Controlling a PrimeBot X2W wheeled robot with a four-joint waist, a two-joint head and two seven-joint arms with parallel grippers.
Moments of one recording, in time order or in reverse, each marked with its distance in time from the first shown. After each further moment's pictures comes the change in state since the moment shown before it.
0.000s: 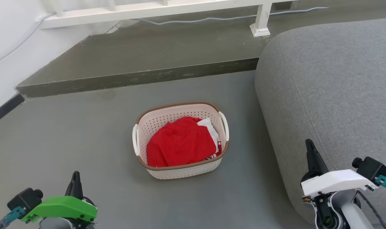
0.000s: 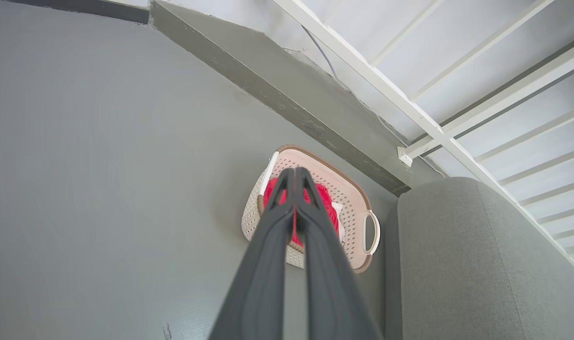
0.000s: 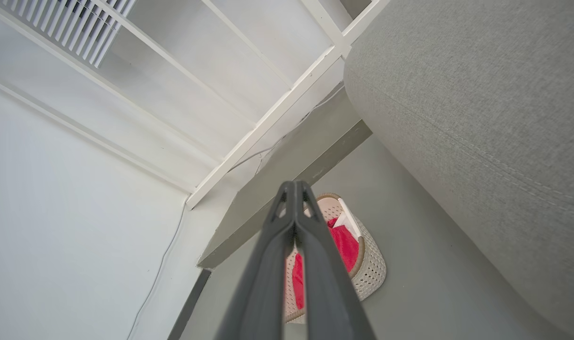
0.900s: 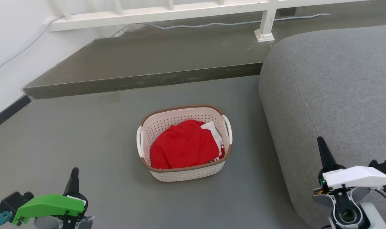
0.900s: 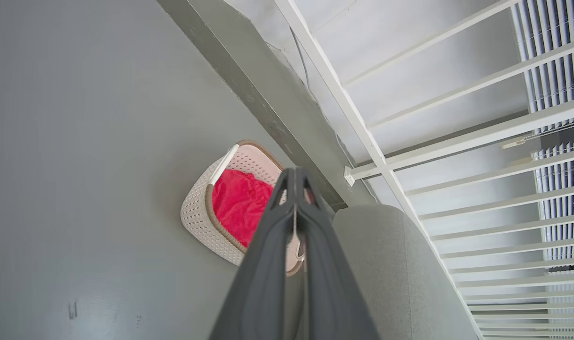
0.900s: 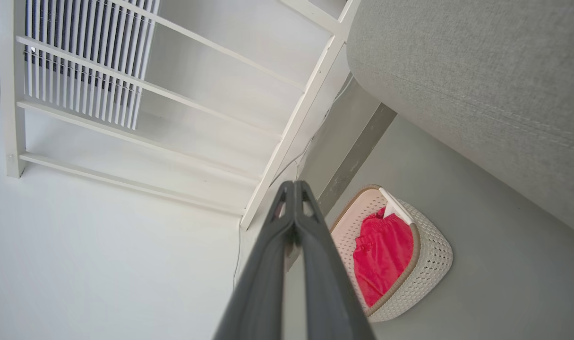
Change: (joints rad) left arm -0.010 -0.002 0.044 -0.015 -0.290 -0.048 0.078; right arm -0.019 -0.022 -0.069 0.025 0.328 0.058 0.066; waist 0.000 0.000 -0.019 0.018
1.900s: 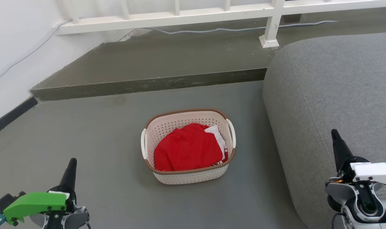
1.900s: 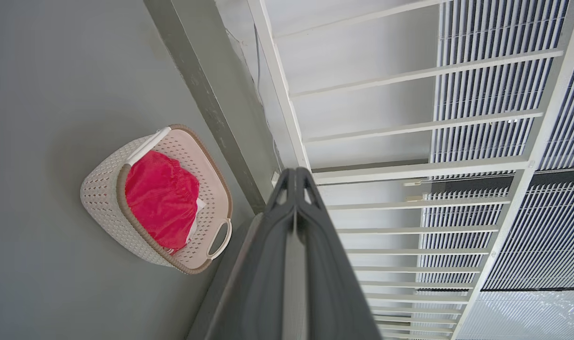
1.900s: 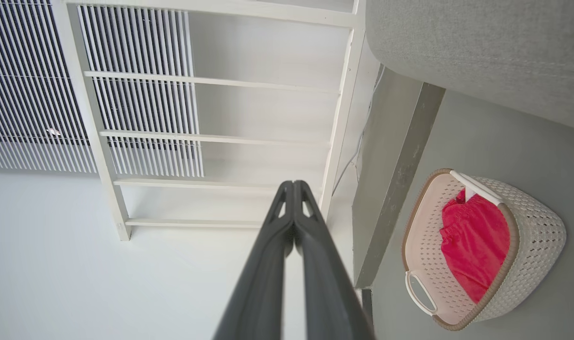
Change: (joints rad) left arm -0.020 -0.003 0.049 -0.021 -0.351 -0.060 0.089; right arm -0.036 -0.020 -0.084 0.040 0.386 0.075 0.075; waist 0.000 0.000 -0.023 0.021
